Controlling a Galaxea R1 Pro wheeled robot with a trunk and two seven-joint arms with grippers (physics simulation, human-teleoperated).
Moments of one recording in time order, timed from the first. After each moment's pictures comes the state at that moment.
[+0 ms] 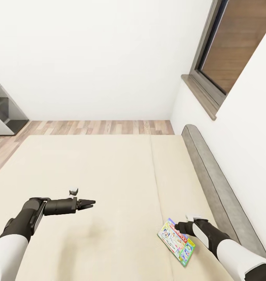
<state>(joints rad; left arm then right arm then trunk) -0.69 0.23 0.23 -0.75 -0.19 0.85 -1.56 -0.74 -0.15 0.41 -0.30 -0.53 0.38 0.01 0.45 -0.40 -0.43</state>
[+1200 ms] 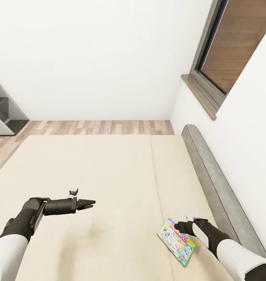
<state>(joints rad) -0.69 0.23 0.23 -0.75 -0.19 0.85 -1.56 -0.74 -0.15 0.41 -0.30 -0.54 0.38 0.01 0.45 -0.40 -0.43</state>
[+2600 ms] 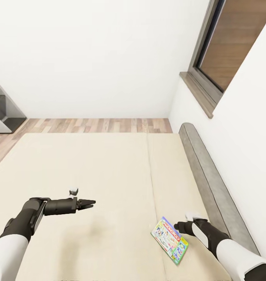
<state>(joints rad) -0.69 0.23 0.23 -0.75 -0.19 0.85 -1.56 -0.74 -0.15 0.42 -0.30 -0.53 0.39 0.01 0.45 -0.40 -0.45</state>
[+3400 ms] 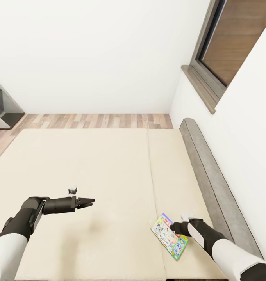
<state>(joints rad) -0.70 0.24 0.23 -0.76 -0.18 0.85 -1.56 -0.74 -0.12 0.42 -0.30 -0.53 0.41 0.01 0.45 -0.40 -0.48</state>
